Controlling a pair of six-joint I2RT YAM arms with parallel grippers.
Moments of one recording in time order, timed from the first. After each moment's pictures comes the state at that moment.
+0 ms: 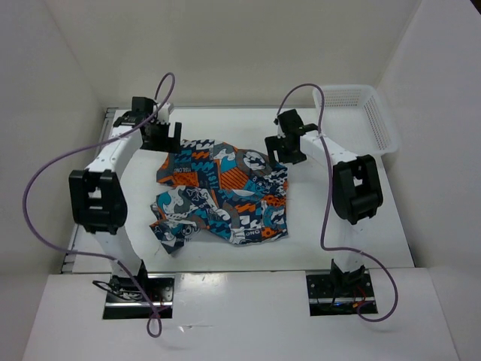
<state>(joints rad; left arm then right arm) -0.03 1.75 1.50 -0.66 0.16 0.07 0.33 1.95 1.52 -0.64 0.03 0.11</state>
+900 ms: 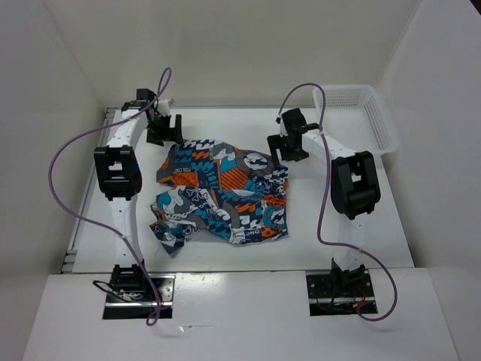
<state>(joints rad) 0.07 2.37 2.17 -0.90 0.34 0.07 0.28 2.02 1.54 -0.59 0.01 0.04</state>
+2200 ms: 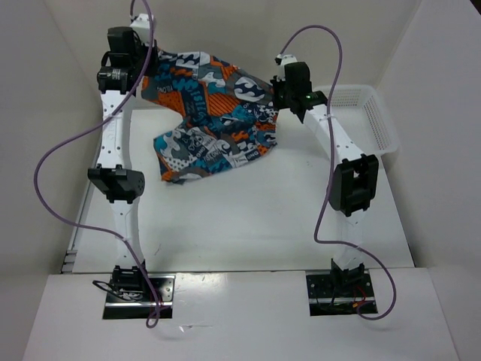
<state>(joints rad) 0.01 2.33 2.80 -0.83 0.14 0.07 0.29 2.09 2.05 -0.48 0.02 0.05</state>
